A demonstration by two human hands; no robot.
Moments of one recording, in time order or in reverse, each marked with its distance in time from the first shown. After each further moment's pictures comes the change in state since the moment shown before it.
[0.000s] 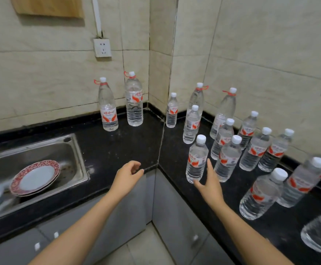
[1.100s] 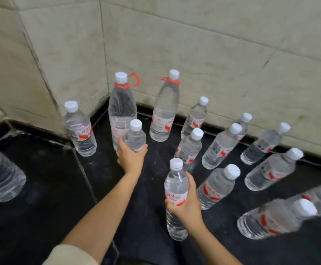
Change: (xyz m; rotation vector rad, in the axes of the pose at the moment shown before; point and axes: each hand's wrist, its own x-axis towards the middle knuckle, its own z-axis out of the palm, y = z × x) left_hand 0.361 0.072 0.258 -0.269 -0.278 -0.039; right_hand 0.194 0.027 0.073 0.182 0.488 0.462
